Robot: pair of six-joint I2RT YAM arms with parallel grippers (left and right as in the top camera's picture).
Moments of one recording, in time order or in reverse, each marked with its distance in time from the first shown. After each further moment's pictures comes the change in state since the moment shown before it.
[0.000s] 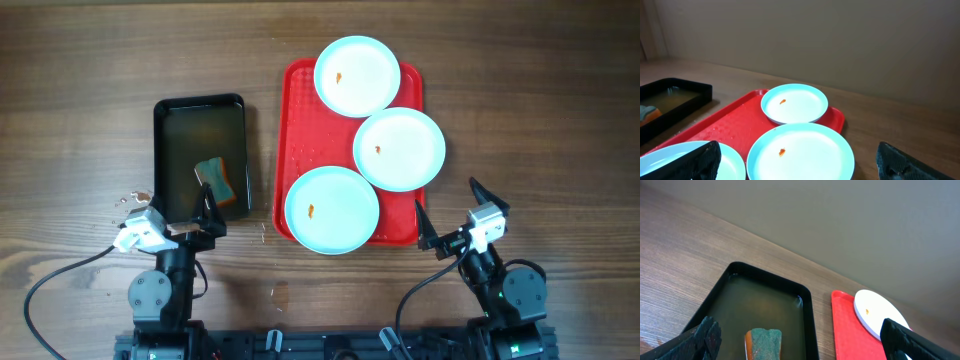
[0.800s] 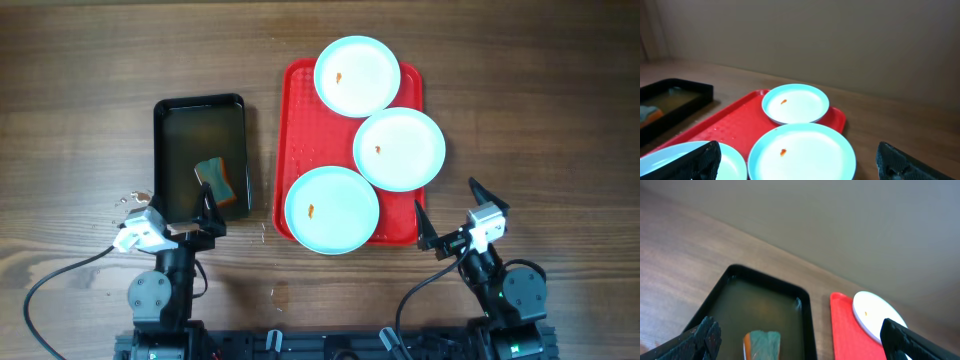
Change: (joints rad) left arm 0.000 0.000 -0.001 0.020 0.004 0.000; right arm 0.000 0.000 0.000 0.001 -0.013 0.021
